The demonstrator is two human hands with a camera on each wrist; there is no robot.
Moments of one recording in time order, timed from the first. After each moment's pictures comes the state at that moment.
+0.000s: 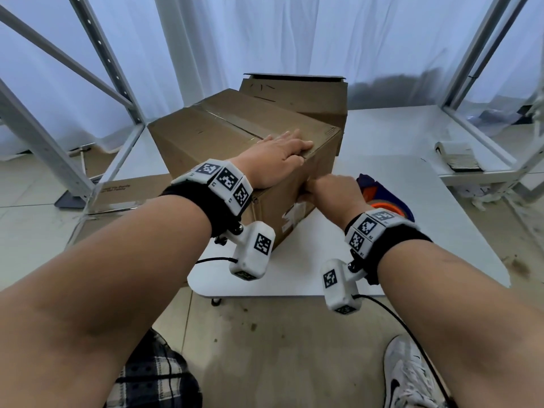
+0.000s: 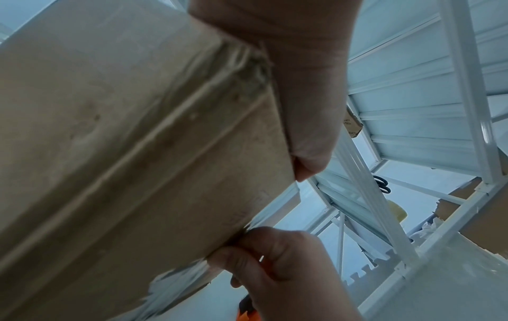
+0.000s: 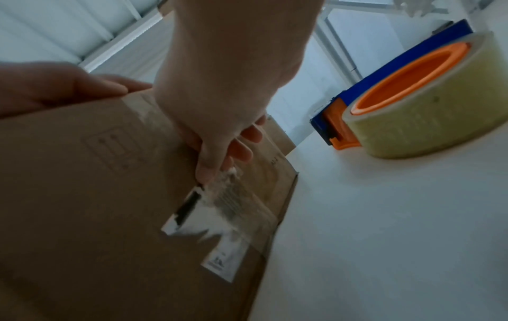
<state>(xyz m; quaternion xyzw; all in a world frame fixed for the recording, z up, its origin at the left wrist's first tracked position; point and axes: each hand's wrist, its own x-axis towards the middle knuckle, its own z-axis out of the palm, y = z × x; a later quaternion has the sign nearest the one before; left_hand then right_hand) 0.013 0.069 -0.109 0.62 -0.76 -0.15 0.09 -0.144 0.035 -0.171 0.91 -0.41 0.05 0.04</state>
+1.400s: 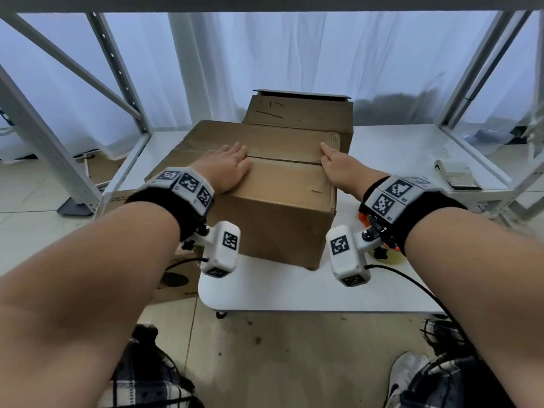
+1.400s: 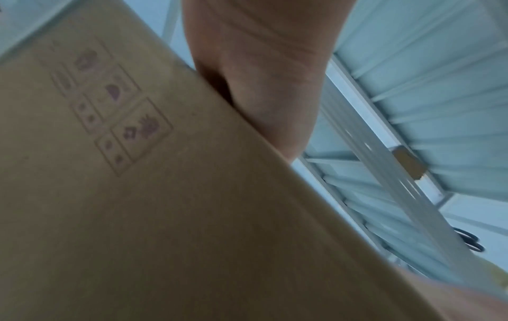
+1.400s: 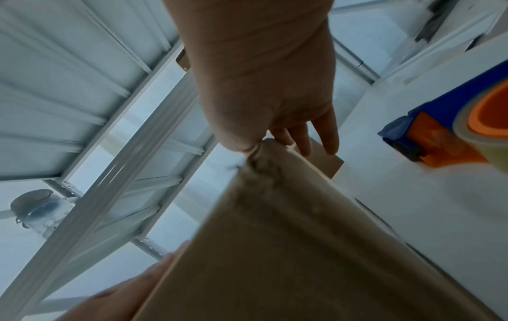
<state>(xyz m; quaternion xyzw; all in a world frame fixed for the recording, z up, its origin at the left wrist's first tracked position) 0.101 0.083 -0.100 0.76 -0.64 -0.13 -0.02 -0.118 0.015 -0.107 0.74 -0.55 0.14 -0.37</state>
